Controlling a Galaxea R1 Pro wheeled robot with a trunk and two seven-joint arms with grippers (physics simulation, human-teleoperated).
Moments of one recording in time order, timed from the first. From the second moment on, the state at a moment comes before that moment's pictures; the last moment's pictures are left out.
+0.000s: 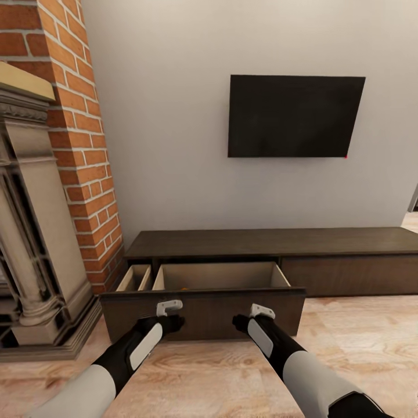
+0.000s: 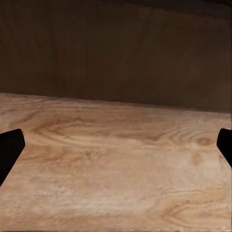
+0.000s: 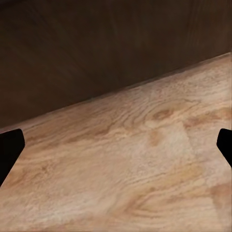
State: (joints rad) left arm -0.64 0.00 -0.50 -0.68 0.74 0.42 0.31; right arm -0.74 0.12 0.30 -0.40 -0.64 0.32 -0.34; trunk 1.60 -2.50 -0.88
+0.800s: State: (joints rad) left arm -0.64 0.01 -0.60 -0.67 0.74 0.34 0.46; right arm -0.74 0.11 0.49 -0.40 -0.64 0.23 -0.34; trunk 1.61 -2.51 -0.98
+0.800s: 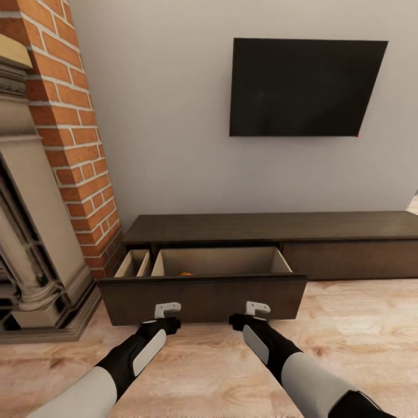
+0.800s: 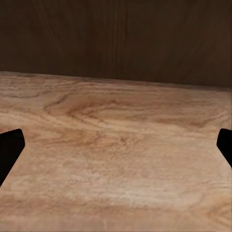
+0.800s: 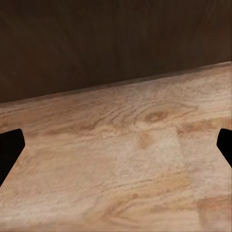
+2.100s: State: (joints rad) left arm -0.64 0.01 -0.60 -0.67 0.74 0.34 0.46; right arm -0.74 0.12 0.55 -0.40 -0.65 0.14 -0.34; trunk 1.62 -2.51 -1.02
